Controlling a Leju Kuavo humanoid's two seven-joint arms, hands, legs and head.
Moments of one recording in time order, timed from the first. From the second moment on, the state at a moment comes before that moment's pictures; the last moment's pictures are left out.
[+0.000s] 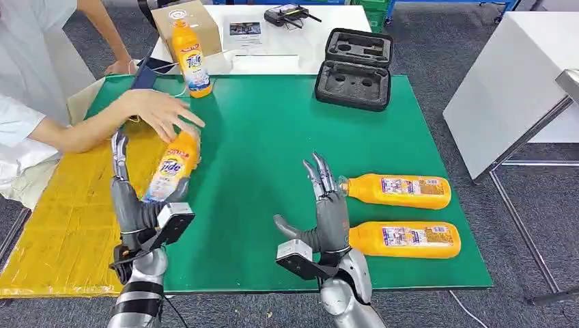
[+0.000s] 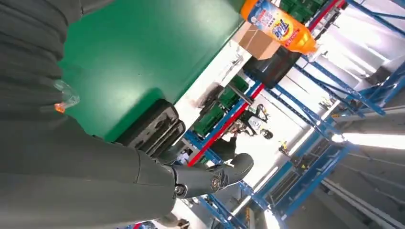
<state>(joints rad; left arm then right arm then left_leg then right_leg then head) -0.25 -0.33 0.20 -1.27 -0.93 0.71 -0.67 -0.08 0.21 0.33 -1.36 0.76 -0.54 -0.42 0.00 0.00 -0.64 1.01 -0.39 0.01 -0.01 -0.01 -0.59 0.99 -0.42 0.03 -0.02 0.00</state>
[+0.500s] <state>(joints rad) -0.18 -0.27 -0.09 -1.32 -0.42 0.13 -0.43 -0.39 -0.01 0.18 -1.04 1.38 -0.32 0.00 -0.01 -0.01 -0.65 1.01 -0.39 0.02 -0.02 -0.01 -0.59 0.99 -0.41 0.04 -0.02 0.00</state>
